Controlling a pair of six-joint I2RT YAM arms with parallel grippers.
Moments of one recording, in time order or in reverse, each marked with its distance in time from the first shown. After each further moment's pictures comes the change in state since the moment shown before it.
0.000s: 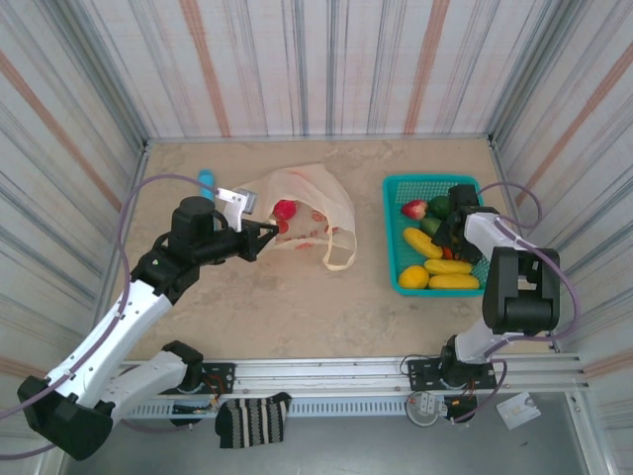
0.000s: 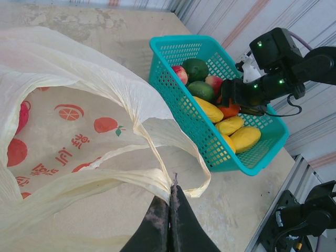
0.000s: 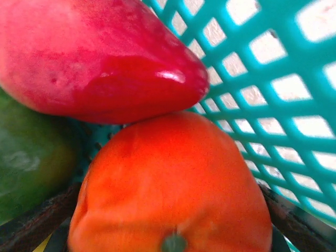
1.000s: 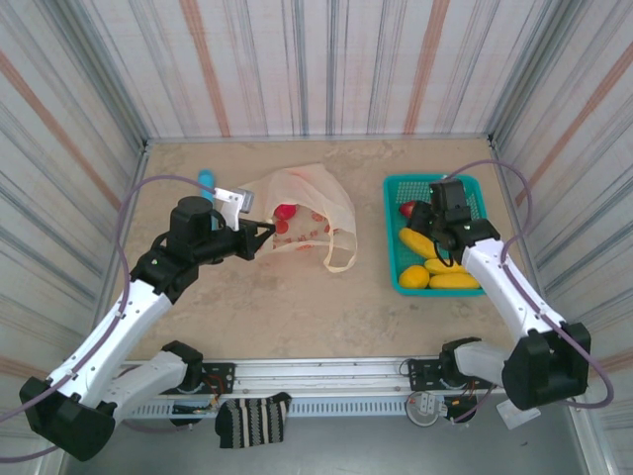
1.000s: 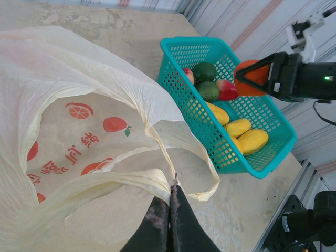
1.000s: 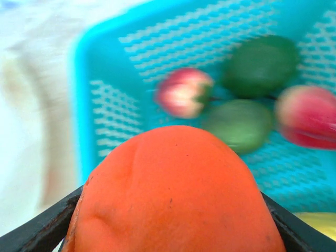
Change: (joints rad) left arm 0.029 0.001 -0.010 0.000 0.000 0.000; right arm 0.319 -0.432 -0.004 0.068 -0.090 -0.042
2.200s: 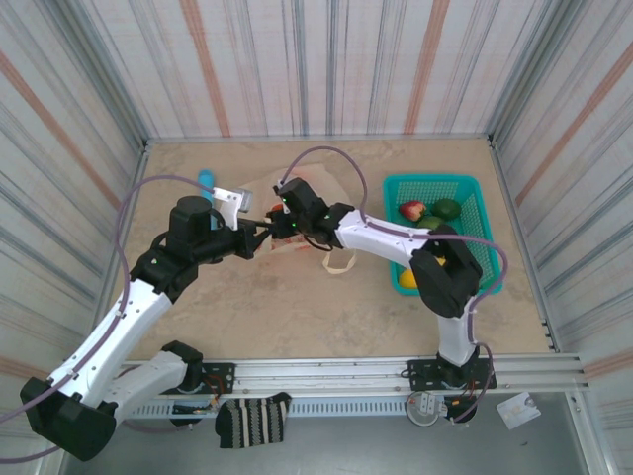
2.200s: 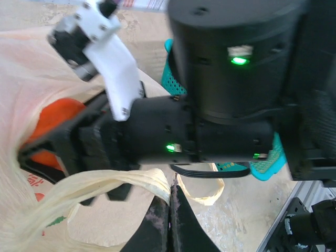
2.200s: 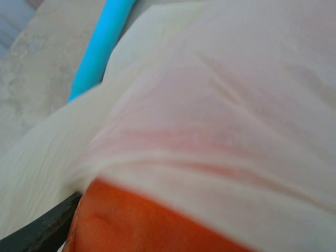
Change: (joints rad) left arm 0.013 0.002 -0.002 0.000 -0.001 0.000; right arm 0.605 0.795 0.558 0.323 -0.089 -0.044
